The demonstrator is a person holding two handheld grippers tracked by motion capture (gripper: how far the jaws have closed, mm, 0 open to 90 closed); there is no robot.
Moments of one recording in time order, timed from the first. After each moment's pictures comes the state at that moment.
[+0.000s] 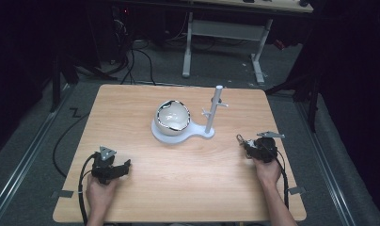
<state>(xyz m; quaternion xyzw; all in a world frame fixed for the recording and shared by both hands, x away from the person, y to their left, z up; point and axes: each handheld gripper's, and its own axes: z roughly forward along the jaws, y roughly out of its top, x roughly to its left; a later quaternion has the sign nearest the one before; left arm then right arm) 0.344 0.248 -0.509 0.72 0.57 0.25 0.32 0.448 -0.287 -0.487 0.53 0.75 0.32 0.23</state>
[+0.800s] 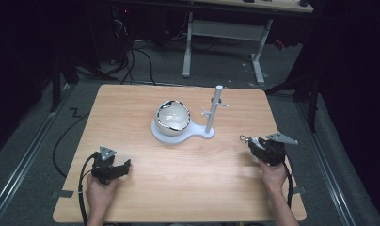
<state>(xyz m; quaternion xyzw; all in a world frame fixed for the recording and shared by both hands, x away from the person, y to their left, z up) 0.344 0.248 -0.509 0.72 0.56 0.25 0.32 0.420 -0.297 -0.458 0.51 0.73 0.39 0.25</state>
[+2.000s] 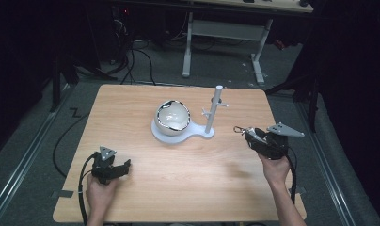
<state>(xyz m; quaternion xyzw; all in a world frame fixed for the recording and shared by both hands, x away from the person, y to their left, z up) 0.344 0.248 -0.509 0.72 0.56 0.25 0.32 0.406 -0.274 -0.394 0.44 0.74 0.44 0.25</state>
